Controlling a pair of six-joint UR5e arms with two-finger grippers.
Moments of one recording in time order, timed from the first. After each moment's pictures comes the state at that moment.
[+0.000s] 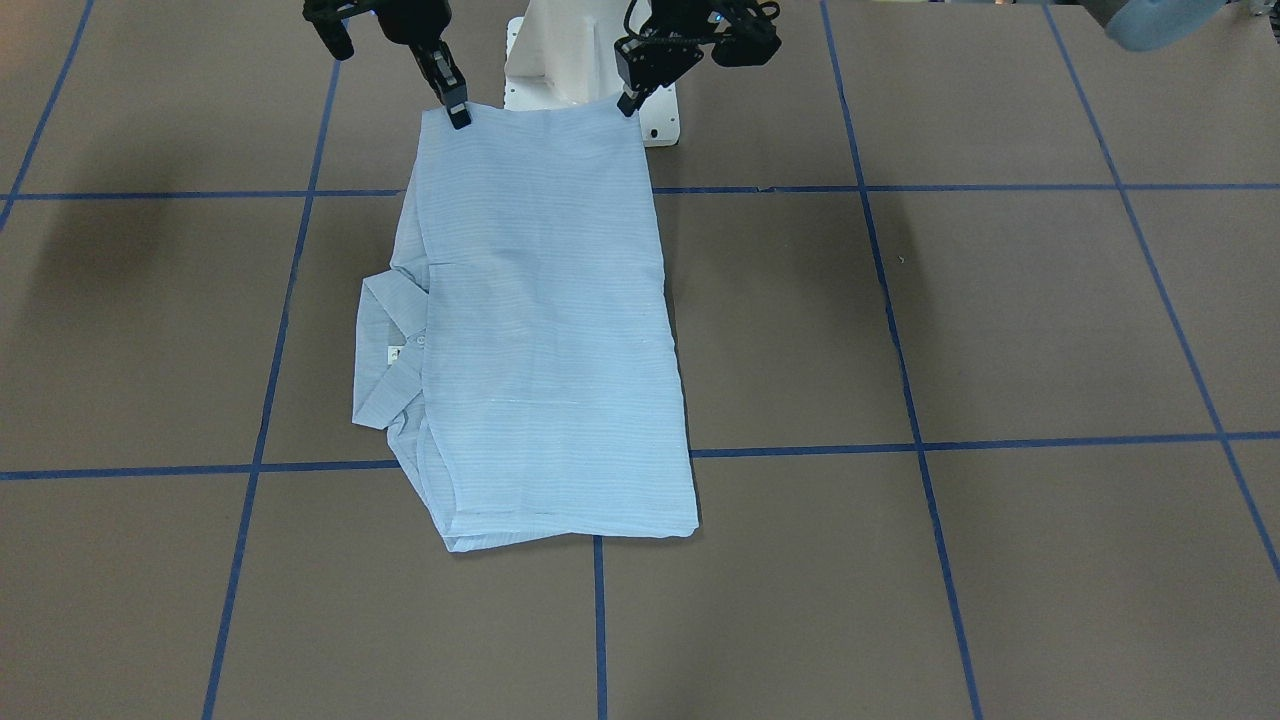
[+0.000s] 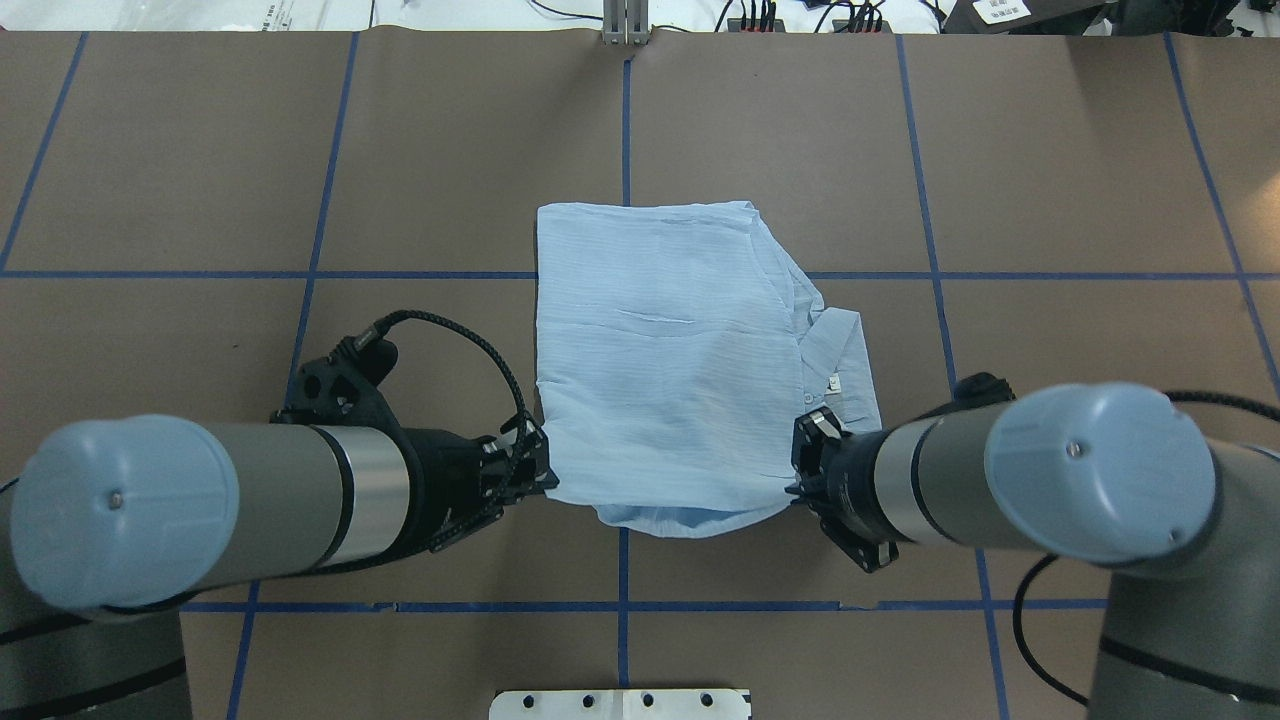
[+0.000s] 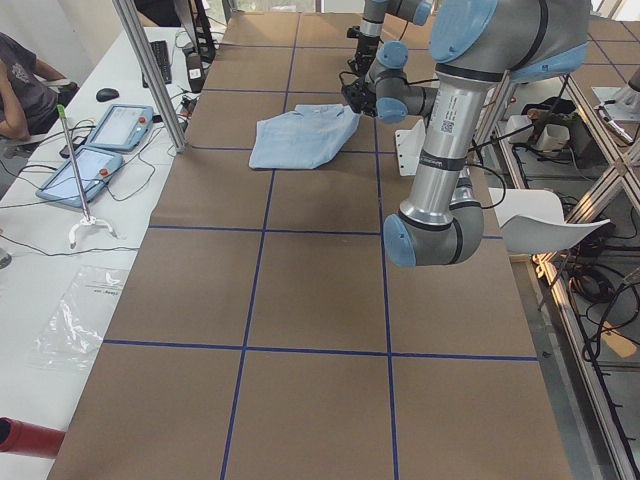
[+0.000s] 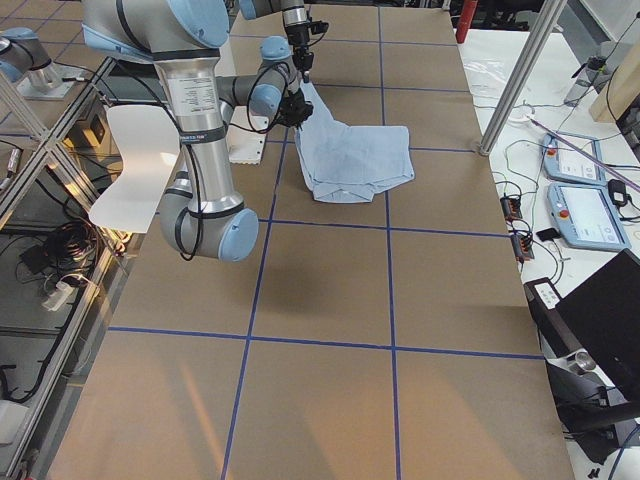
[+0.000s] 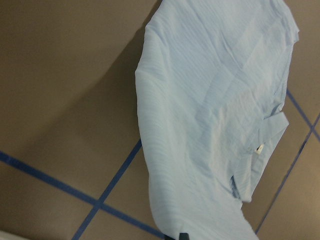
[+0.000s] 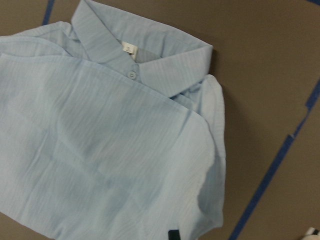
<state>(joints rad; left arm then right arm) -0.36 -2.00 -2.20 -1.78 -1.66 -2.06 0.42 -1.22 2.26 -1.64 1.76 2.46</state>
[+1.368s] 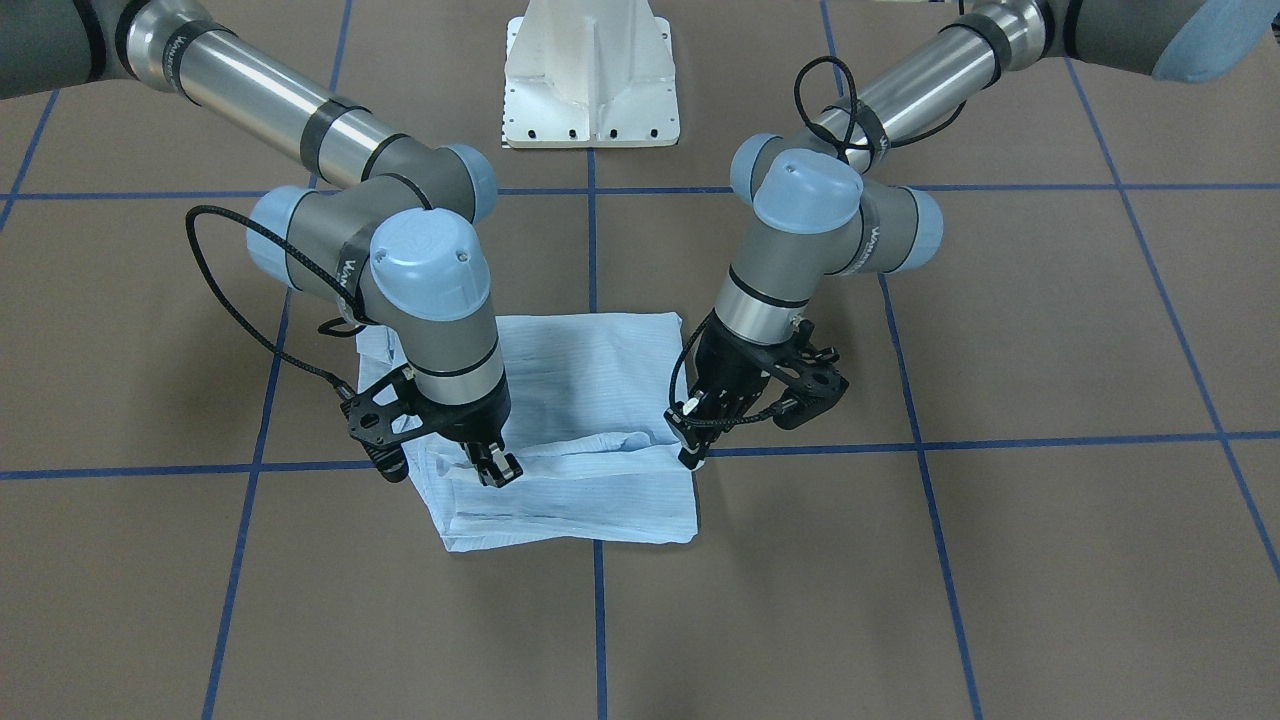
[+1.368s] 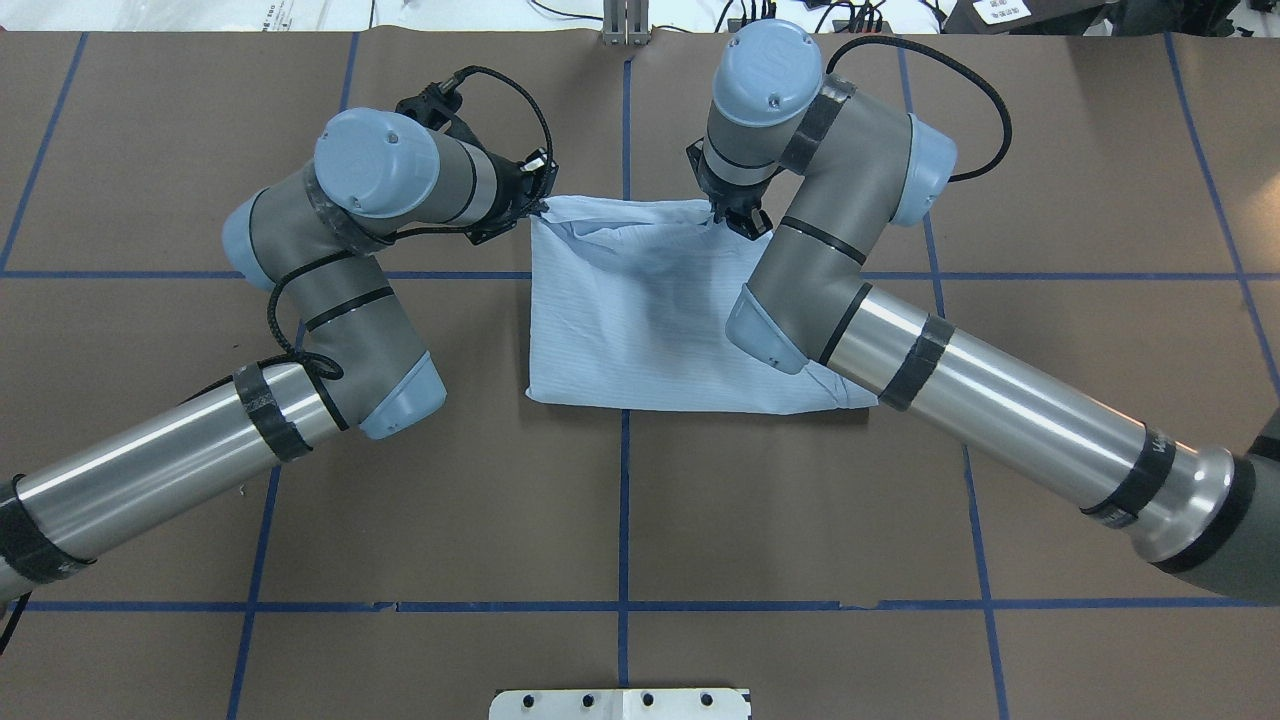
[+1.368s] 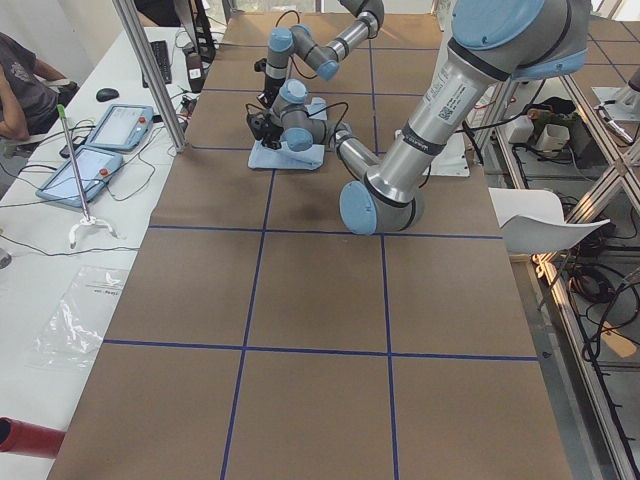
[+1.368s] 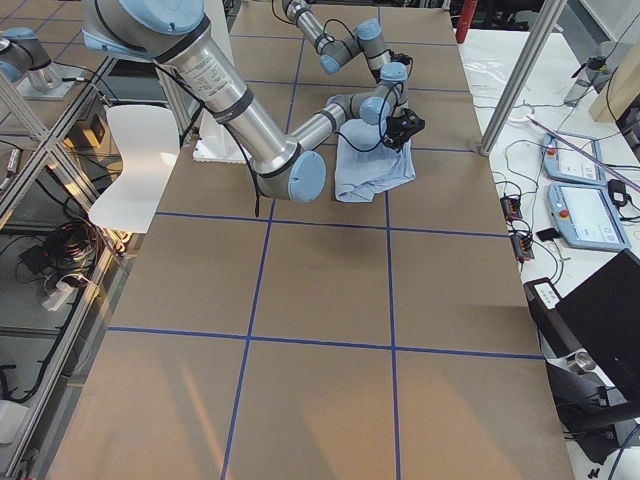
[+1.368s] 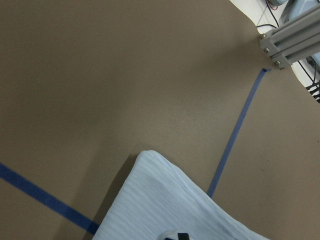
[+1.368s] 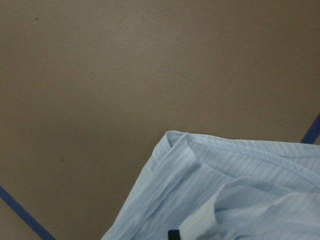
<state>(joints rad) -0.70 -2.32 -1.30 -2.24 -1.72 -1.80 0.74 -0.70 1.22 -1.34 1.85 2.01</state>
